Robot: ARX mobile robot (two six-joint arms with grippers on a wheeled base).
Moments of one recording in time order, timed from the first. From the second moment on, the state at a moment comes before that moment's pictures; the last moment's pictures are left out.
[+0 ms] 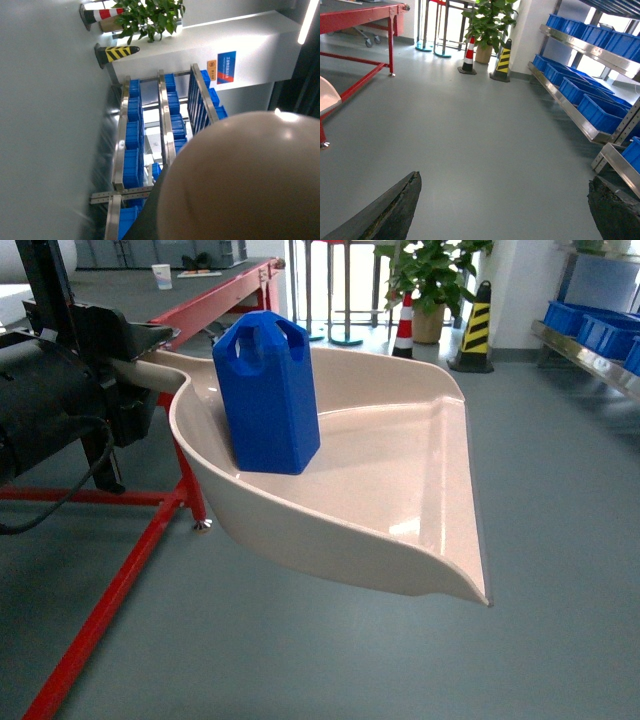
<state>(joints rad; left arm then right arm) -0.17 1.84 0.64 1.28 0.09 -1.43 0.09 0.63 0.19 0.38 0.22 -0.18</state>
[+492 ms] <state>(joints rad) -0.17 1.84 0.64 1.28 0.09 -1.44 0.09 0.63 0.19 0.38 0.22 -0.18</state>
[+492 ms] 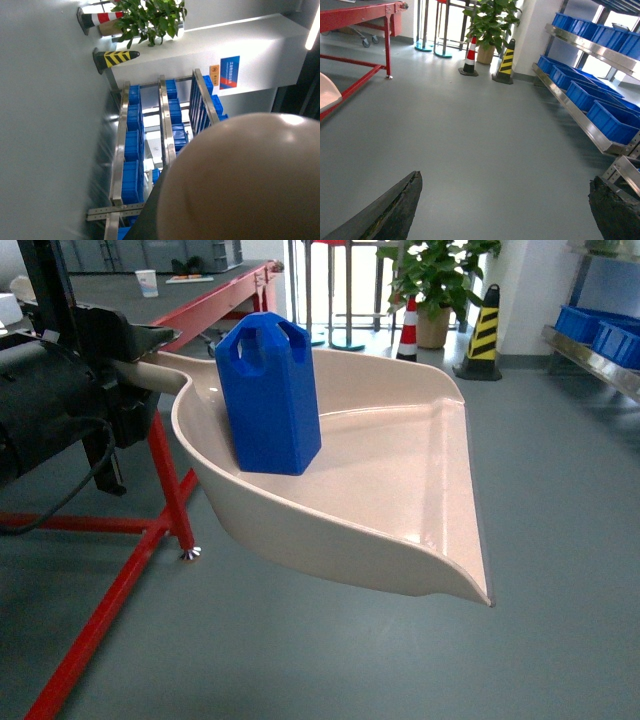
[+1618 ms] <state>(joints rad) -0.17 1.84 0.64 1.28 0.09 -1.44 0.09 0.63 0.19 0.37 0.22 -0.18</state>
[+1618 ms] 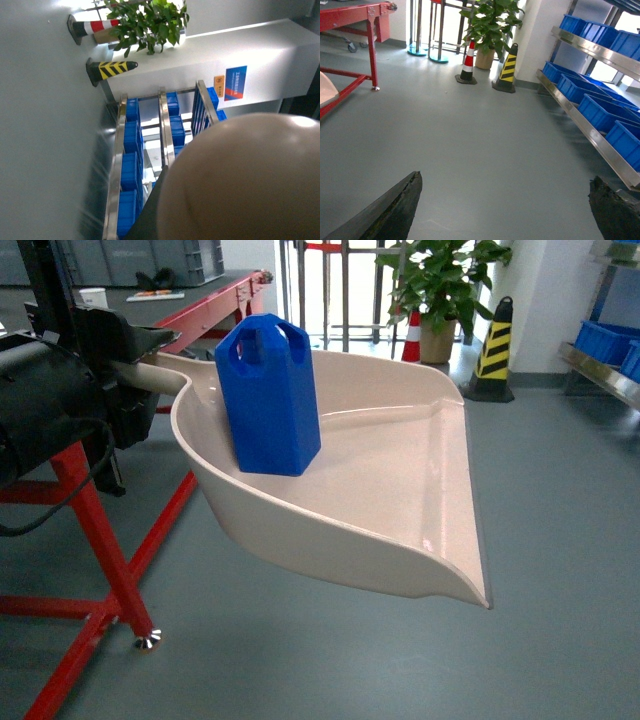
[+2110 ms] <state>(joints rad) -0.17 1.84 0.65 1.28 0.09 -1.43 0.09 0.63 0.19 0.38 0.21 -0.18</state>
